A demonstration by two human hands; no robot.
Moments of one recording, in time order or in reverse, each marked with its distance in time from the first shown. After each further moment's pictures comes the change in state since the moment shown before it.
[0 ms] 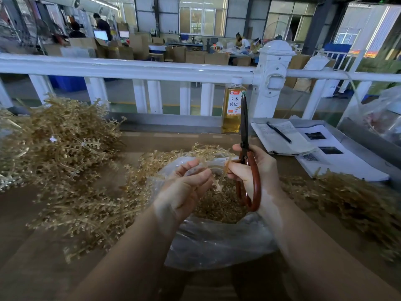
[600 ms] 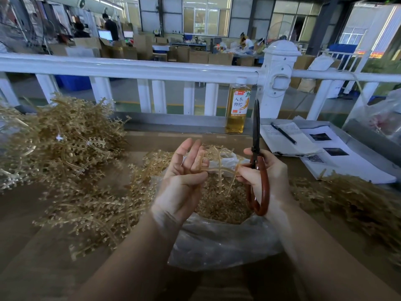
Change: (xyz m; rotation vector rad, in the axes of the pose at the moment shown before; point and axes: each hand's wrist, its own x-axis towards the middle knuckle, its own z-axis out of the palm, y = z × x) left_hand -0.012 0.005 0.003 -0.145 -0.172 0.270; right_hand -0.005 0.001 -0.005 0.015 0.054 0.016
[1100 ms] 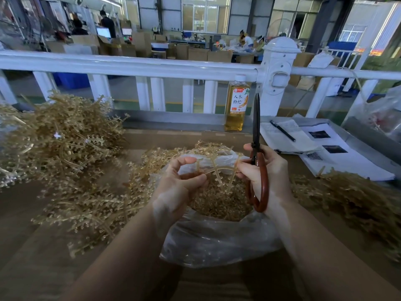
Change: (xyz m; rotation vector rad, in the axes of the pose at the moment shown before) left_hand 0.001 0.001 -0.023 0.399 0.059 -0.105; right_hand -0.002 -0.003 -0.002 -0.008 -0.015 -0.038
